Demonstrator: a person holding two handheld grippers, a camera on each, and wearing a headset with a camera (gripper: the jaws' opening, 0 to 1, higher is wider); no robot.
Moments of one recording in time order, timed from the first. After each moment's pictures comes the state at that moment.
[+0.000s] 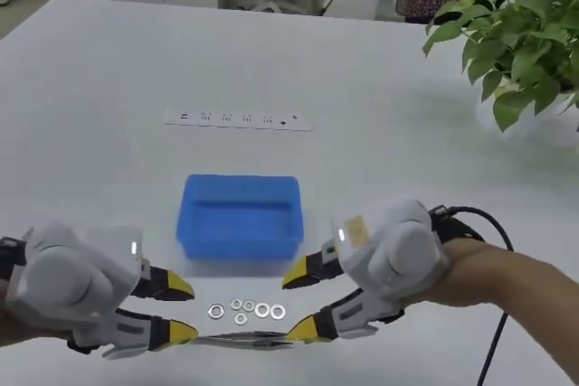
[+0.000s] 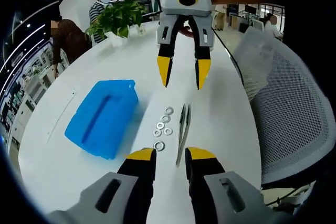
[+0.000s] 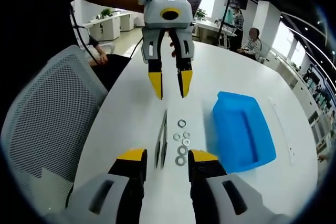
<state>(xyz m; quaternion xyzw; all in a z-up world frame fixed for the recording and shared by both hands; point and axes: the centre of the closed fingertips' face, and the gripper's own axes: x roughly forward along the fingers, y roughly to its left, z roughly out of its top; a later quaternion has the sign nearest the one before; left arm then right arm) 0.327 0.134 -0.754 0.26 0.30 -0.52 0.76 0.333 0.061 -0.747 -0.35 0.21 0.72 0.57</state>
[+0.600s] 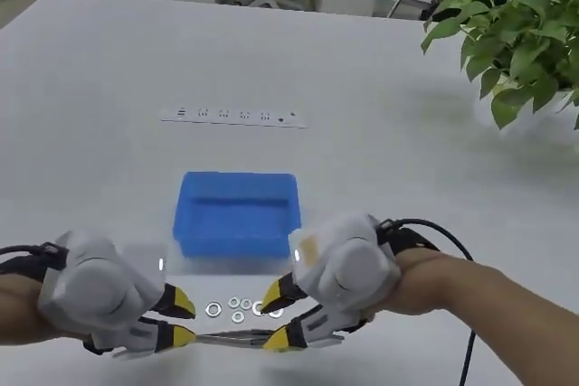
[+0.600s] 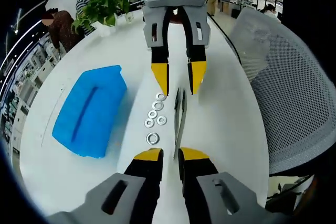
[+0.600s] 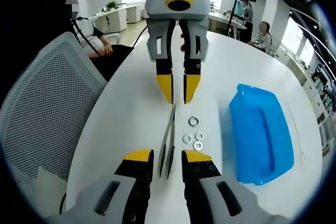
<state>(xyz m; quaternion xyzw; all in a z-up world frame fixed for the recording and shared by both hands) 0.325 0.135 -0.786 0.31 0.33 -0.53 0.72 0.322 0.078 -0.784 -0.37 0.24 0.72 0.54</state>
